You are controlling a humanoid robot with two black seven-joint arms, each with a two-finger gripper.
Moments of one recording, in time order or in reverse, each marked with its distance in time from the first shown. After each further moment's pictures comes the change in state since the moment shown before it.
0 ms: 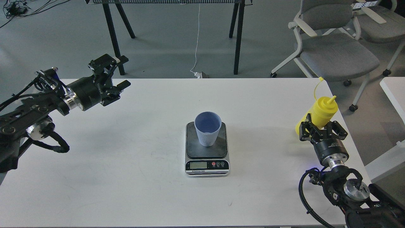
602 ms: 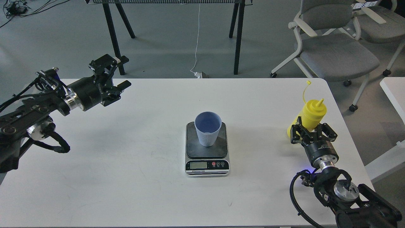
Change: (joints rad) left arm 0.001 -0.003 -0.002 0.000 0.000 0.000 0.000; right arm 0.015 0.054 -0.003 -0.048 -0.047 0.000 0.003
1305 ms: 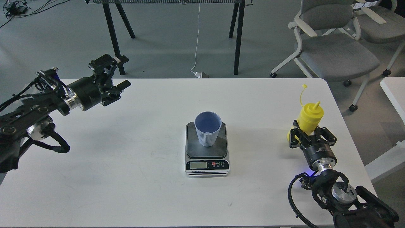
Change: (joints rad) left arm 0.000 0.001 -0.001 0.000 0.000 0.000 0.000; right arm 0.001 0.020 0.000 -0.034 -0.034 0.000 0.008
